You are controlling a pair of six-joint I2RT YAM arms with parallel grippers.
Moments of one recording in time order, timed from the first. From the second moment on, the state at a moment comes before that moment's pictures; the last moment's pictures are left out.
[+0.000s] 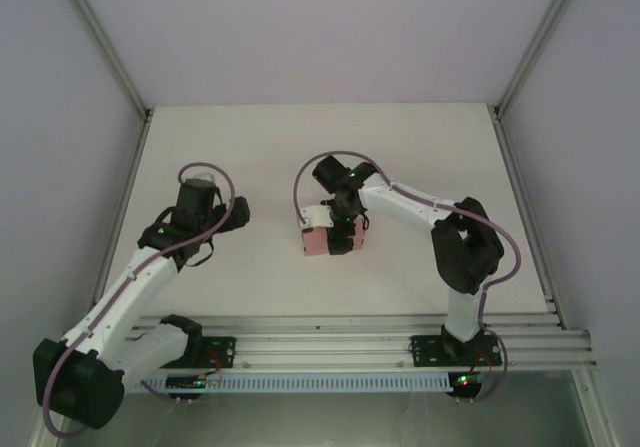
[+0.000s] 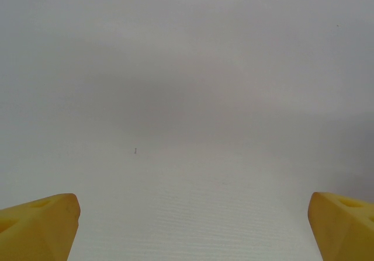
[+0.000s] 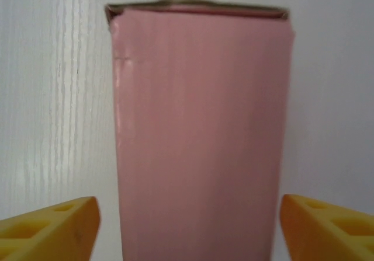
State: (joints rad) left arm -0.37 0.97 0.78 -0.59 -0.19 -0.50; right arm 0.74 1.86 1.45 -0.95 -0.19 -0.99
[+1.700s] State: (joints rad) left arm -0.36 0.88 0.74 -0.56 -0.25 -0.48; right arm 0.70 1.43 1.13 -0.51 0.07 -0.75
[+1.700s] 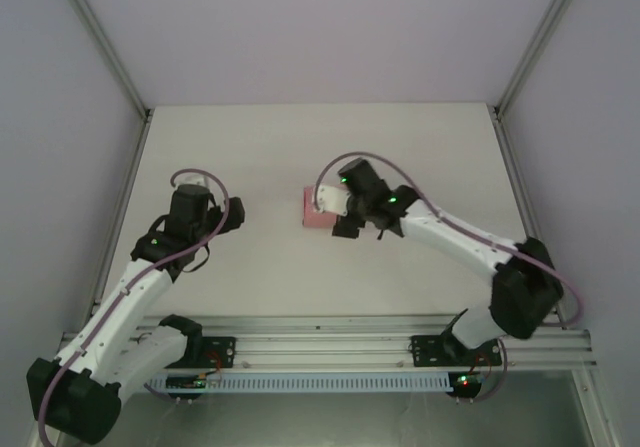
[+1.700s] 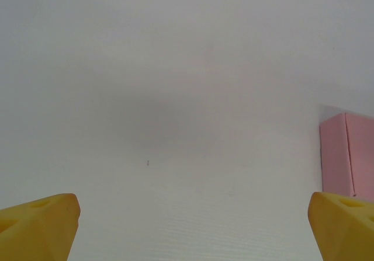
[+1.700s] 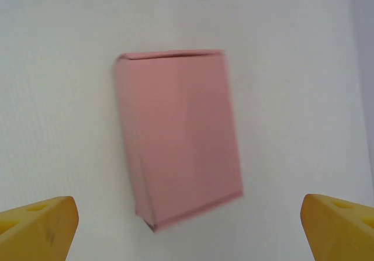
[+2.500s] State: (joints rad) left arm -0.10 1.12 0.26 0.42 -0.42 -0.16; right arm 0.00 1.34 0.25 0.64 0.01 0.00
